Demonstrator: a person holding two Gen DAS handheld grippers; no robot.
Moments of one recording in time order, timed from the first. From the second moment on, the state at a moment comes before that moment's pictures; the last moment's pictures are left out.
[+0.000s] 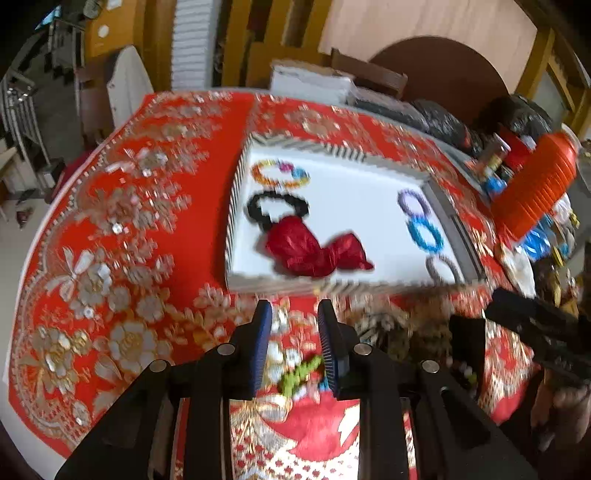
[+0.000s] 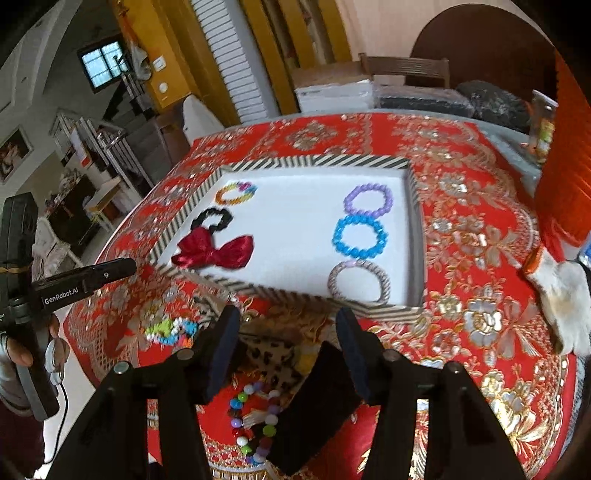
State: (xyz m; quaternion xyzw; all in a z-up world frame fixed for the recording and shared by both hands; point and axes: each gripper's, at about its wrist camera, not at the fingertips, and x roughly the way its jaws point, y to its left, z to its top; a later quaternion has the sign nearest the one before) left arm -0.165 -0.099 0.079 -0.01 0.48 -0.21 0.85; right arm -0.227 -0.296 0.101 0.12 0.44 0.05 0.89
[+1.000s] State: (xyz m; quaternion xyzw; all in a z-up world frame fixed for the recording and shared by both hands) left arm -0.163 -0.100 0.034 0.02 0.51 -0.27 0.82; right arm -0.203 -0.223 0.045 0.04 0.52 0.12 0.85
